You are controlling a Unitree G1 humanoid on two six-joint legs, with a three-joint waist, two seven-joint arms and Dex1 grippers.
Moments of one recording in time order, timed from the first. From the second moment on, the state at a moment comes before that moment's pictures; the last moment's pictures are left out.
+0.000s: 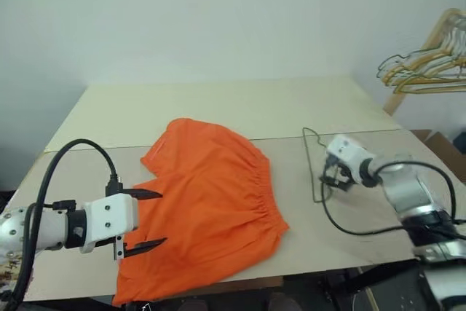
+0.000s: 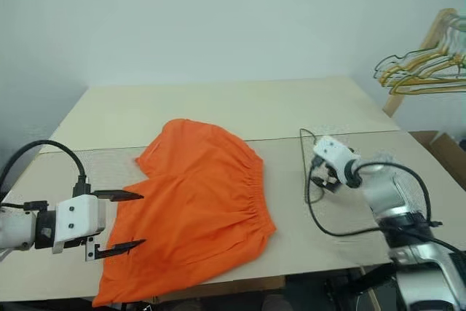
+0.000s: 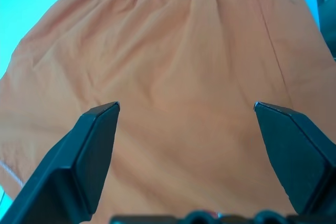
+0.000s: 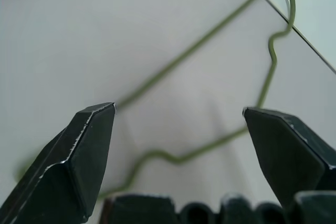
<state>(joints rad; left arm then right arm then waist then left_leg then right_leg) 0.29 0.97 0.37 -0.65 -0.30 0.26 -1.14 -0.58 -0.66 0.08 0.17 -0.06 0.78 0.82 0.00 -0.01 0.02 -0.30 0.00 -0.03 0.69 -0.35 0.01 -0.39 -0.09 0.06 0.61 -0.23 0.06</state>
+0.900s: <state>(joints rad) 0.28 0.95 0.32 -0.66 -0.32 0.26 -1.11 -0.68 -0.48 0.03 0.47 0.03 0.96 0.56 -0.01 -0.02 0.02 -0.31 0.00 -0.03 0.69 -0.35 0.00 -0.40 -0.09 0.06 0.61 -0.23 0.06</state>
